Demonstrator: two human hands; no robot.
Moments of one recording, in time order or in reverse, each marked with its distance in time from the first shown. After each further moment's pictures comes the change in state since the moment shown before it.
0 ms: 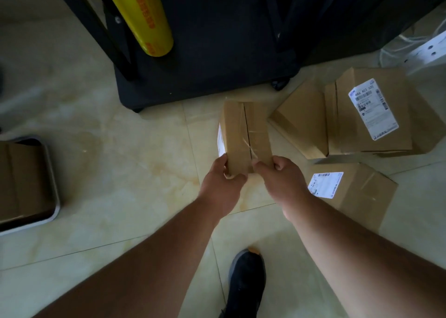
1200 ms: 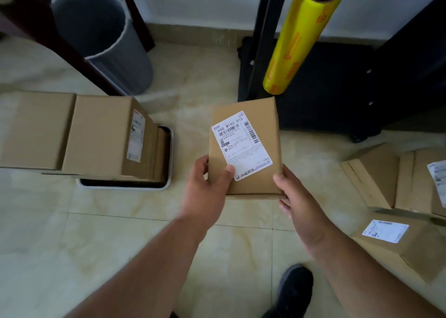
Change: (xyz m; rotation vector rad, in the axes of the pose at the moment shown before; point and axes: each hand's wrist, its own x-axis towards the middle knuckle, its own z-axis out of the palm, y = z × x) left_hand -0.159 -0.036 -0.280 -0.367 0.390 0.075; right_hand -0.226 -0.157 0.132 0.146 -0.491 -0.252
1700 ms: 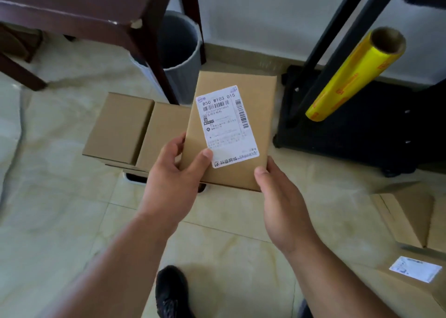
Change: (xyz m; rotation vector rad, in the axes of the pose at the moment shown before) left_hand -0.014 0.035 -0.179 -0.192 0.201 0.193; right_hand -0.029 -0.069 0.163 -0.191 -0.011 -0.280
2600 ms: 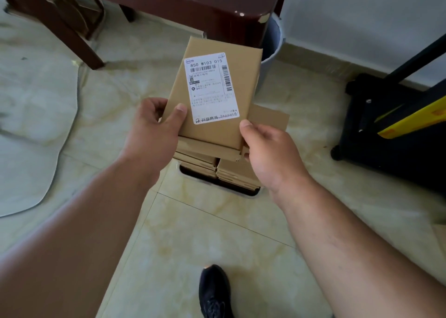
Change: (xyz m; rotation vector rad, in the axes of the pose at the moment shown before) left_hand 0.129 -0.005 -0.215 0.041 0.218 0.007; right_hand 0.078 -0.078 0.222 -0.135 -0.077 0.070
